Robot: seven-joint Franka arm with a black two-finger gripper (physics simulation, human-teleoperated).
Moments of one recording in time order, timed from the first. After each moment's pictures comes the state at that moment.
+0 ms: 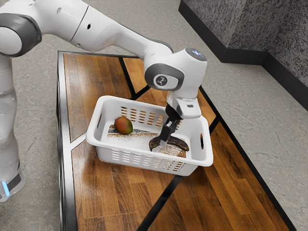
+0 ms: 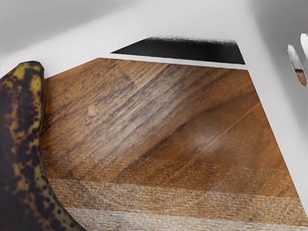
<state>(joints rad) -0.05 0.01 -0.17 -1.94 -0.01 1.95 0.49</state>
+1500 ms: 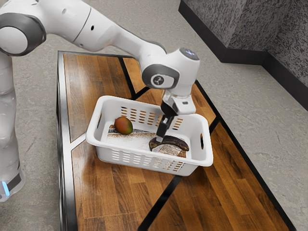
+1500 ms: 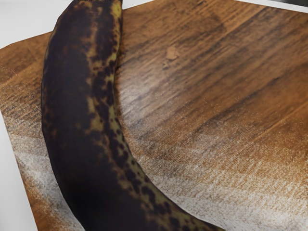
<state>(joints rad) 0.01 0.02 -0.15 -2.00 -0.01 2.00 0.49</state>
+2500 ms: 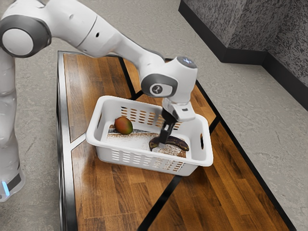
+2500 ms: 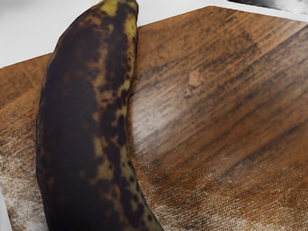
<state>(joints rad) -0.01 0.06 -0.12 -2.04 -0.01 2.14 0.48</state>
